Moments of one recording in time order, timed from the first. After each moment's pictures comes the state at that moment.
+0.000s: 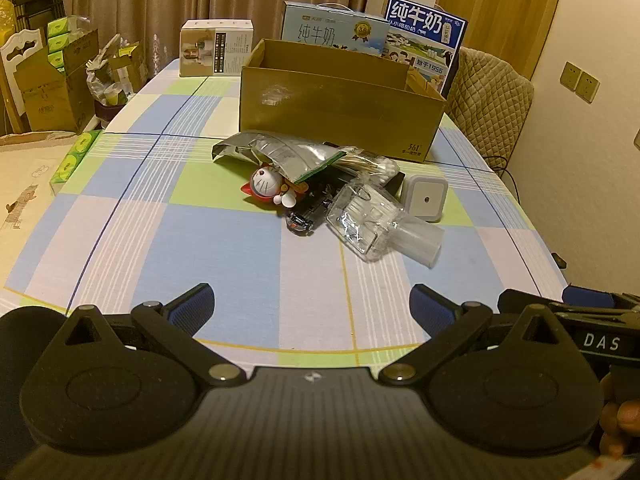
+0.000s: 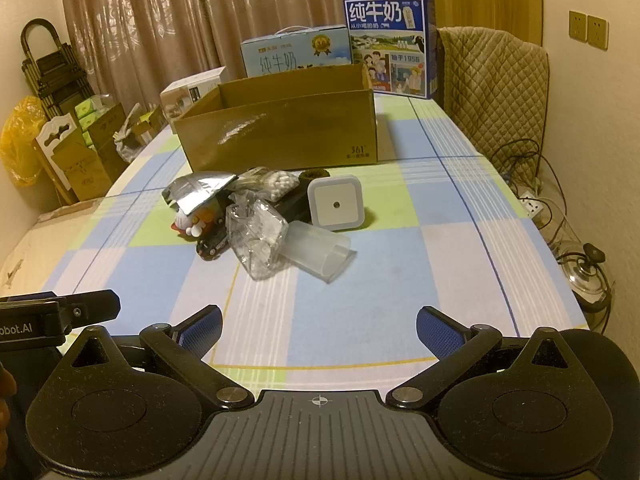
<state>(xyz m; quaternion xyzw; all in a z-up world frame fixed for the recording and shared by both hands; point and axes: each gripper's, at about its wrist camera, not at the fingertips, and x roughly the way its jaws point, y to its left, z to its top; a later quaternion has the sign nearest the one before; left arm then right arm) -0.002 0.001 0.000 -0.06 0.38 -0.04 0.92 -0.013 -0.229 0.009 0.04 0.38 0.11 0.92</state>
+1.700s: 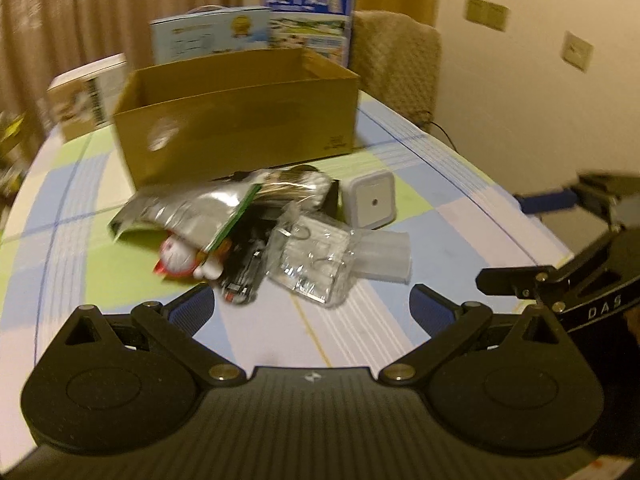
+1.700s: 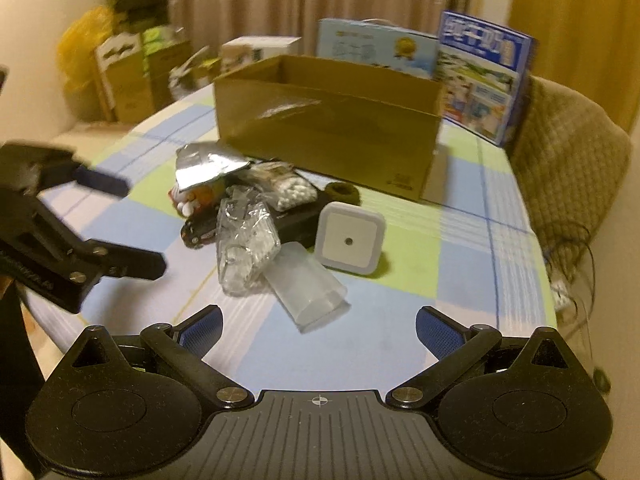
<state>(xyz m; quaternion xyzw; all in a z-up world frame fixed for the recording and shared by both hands) 0.091 -0.031 -0.024 0.07 0.36 -0.21 0.90 0.075 -0.228 -0.014 -0.13 0.37 0.24 0.89</state>
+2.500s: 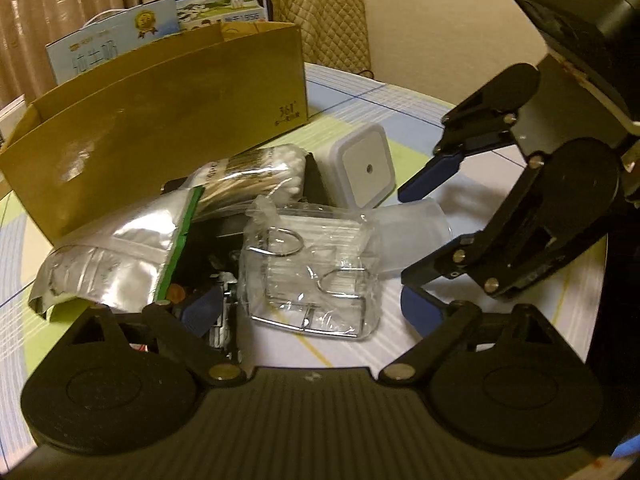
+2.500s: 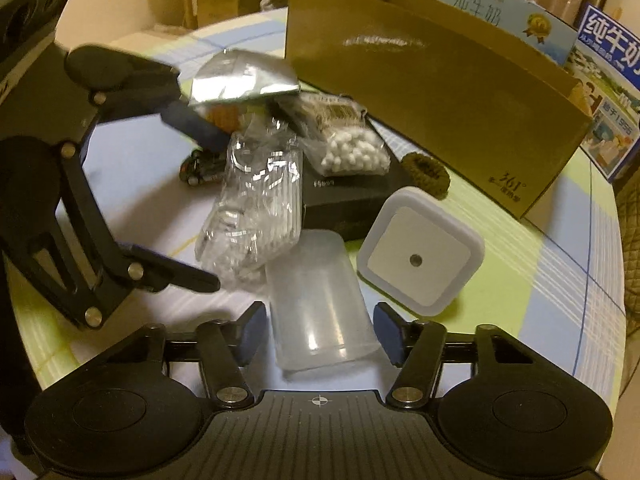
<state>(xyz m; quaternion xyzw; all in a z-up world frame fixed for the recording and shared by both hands) 0.163 -0.052 -0.098 0.17 0.34 -0.32 0.87 0.161 -0.190 -0.082 -0.24 0.41 0.34 0.81</state>
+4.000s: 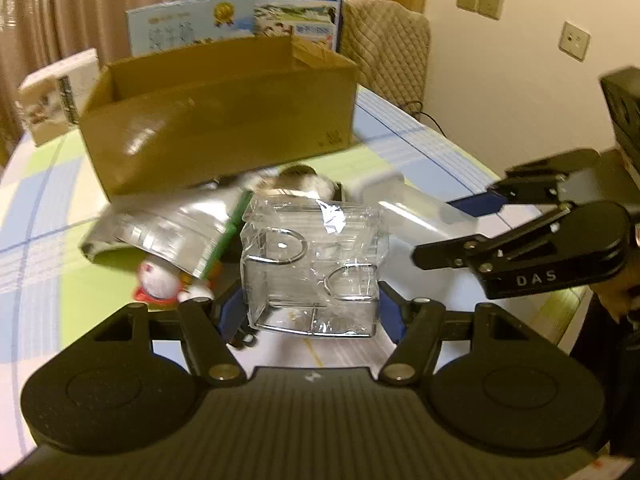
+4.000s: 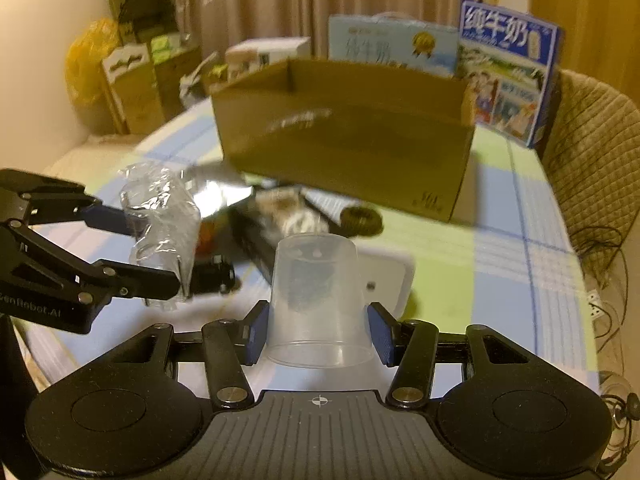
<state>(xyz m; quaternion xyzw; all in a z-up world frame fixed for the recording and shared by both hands) 0.133 -0.031 -0.034 0.07 0.38 -0.23 0.89 0.121 -0.213 -0.001 -0.07 0.37 0.24 0.89</state>
